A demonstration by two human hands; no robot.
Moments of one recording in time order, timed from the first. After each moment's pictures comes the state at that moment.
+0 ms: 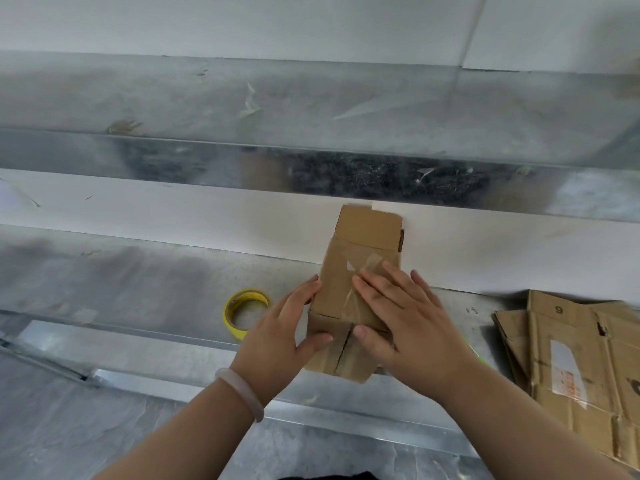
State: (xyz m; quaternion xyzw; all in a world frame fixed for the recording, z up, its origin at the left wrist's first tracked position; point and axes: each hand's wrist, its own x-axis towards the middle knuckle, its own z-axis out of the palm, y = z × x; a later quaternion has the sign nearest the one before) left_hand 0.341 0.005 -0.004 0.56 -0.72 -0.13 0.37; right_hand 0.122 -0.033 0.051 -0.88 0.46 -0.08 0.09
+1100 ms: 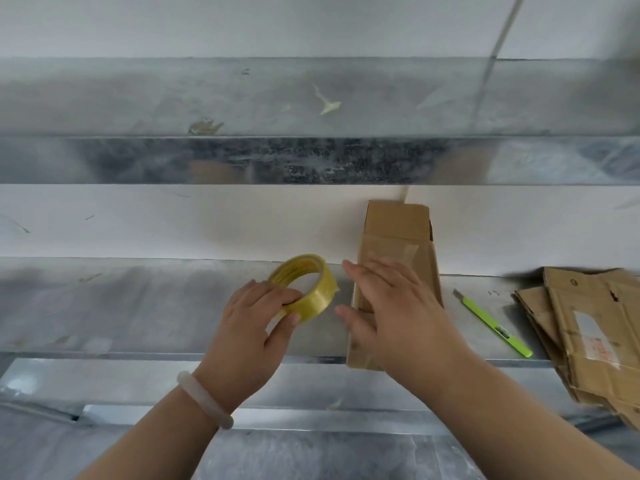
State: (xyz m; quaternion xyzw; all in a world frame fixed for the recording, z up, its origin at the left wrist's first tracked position) left_hand 0.444 0.016 0.027 0.51 -0.76 -0.06 0.40; right_hand 0.232 0.006 0.086 -0.83 0.52 -0.21 0.06
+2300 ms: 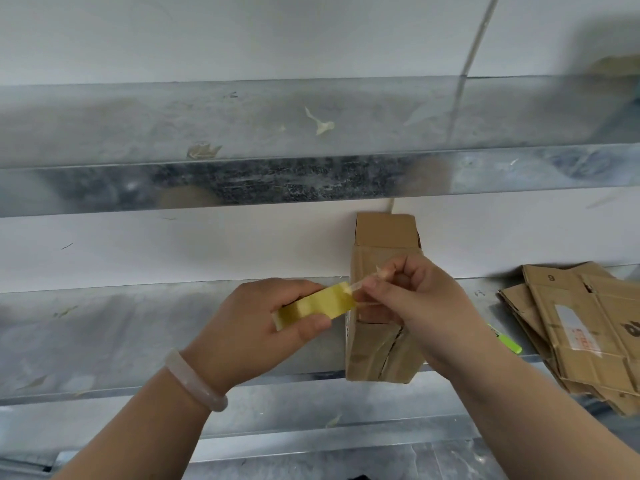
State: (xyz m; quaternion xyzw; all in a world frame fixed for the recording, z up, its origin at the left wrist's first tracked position) left_hand 0.442 -0.001 0.094 0.47 -0.80 -0.22 0.30; right_hand 0.231 0.001 0.111 -0.45 0.52 -0.48 0.55
